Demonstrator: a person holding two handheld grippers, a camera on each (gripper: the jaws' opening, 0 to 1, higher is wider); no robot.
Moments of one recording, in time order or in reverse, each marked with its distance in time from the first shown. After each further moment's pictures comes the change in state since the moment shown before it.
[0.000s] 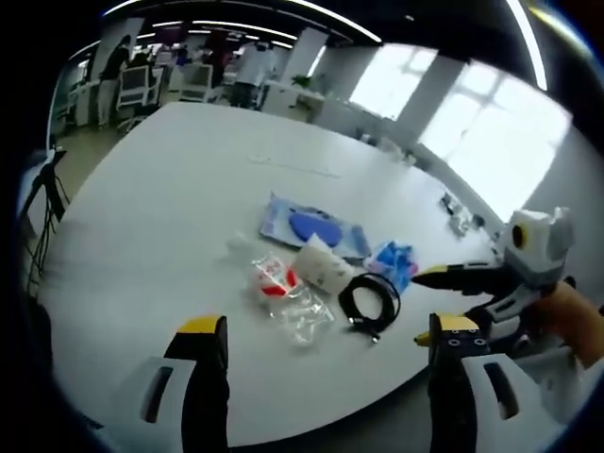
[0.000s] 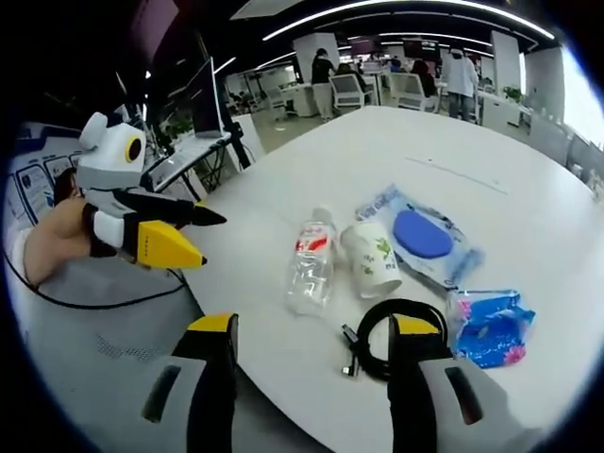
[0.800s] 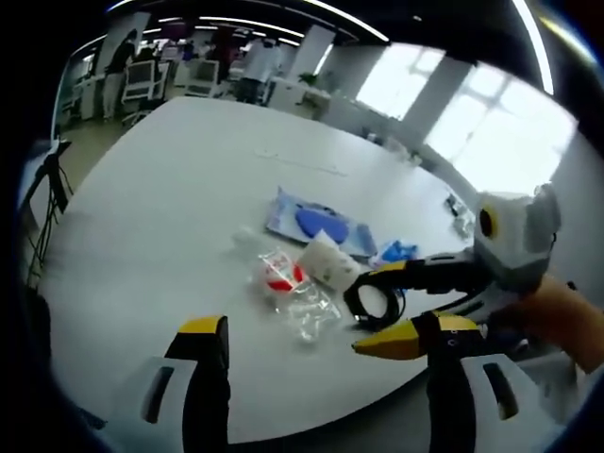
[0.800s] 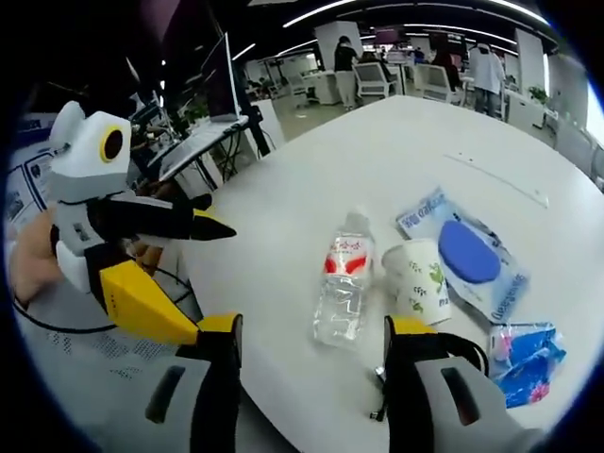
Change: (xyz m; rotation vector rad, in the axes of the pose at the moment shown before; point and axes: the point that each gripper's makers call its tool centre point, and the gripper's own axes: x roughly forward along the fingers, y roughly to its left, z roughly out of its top) left arm 0.003 0.011 -0.003 -0.033 0.008 0.018; right arm 0.061 0.026 0.018 -0.043 0.064 0.081
